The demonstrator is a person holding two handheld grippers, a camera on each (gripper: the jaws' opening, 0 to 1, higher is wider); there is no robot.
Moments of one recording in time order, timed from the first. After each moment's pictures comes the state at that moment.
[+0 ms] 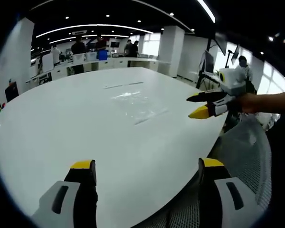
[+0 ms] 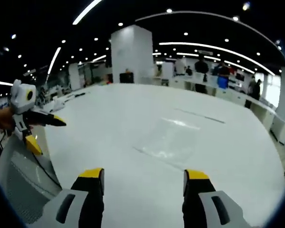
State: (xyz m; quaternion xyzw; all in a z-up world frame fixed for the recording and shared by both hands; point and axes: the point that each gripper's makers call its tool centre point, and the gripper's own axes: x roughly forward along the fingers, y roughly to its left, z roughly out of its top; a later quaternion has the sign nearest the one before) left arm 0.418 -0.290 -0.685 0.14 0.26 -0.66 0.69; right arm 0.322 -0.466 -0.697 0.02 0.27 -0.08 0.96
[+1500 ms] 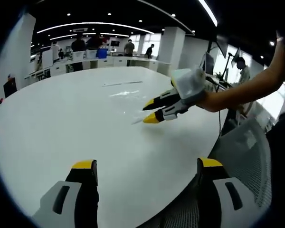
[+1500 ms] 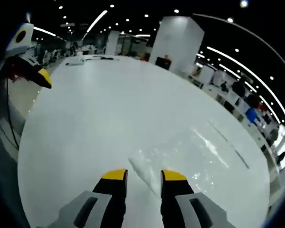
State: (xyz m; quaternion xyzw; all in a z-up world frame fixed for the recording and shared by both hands) left arm 0.418 -0.298 -0.694 0.13 0.27 -0.66 0.69; right arm 0.434 -0.479 -0.759 -0.15 0.35 0.04 0.93
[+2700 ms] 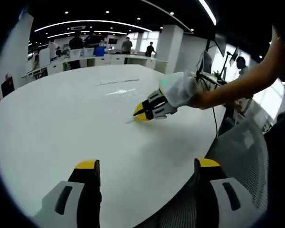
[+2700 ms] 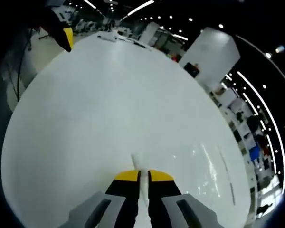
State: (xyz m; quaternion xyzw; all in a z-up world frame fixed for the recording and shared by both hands) left arm 0.407 -0.305 -0.693 0.13 0.28 -0.67 0.67; right arm 0.445 -0.478 -0.774 -0.32 0.36 0.13 0.87
